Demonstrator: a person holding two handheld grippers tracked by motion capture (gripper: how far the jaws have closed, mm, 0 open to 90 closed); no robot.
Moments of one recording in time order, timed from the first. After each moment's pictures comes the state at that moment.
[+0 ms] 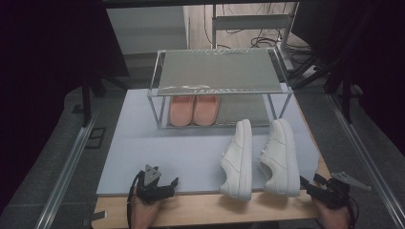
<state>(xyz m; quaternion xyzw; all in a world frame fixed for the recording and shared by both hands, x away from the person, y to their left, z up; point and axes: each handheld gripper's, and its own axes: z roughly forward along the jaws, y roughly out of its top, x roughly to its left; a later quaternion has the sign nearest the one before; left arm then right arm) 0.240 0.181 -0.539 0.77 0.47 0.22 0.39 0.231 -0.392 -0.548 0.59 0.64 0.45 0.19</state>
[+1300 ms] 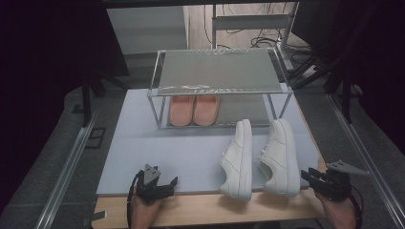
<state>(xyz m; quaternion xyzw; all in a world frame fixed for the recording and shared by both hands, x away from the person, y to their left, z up) 0.241 0.180 -0.539 0.77 0.47 0.22 0.38 0.236 -0.368 -0.484 0.56 0.71 0.38 0.19</state>
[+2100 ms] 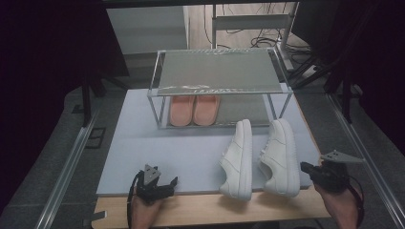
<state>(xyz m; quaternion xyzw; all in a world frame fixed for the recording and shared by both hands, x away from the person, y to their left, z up) 0.241 0.180 -0.539 0.76 0.47 0.22 0.38 0.245 -0.349 -0.446 0.51 0.75 0.37 0.20</state>
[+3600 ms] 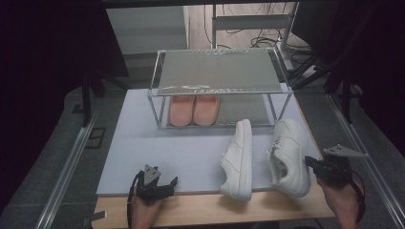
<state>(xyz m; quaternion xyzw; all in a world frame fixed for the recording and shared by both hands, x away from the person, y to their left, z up) 0.240 0.179 -0.539 0.76 0.47 0.22 0.38 0.254 -0.353 -0.436 0.53 0.74 0.35 0.23</state>
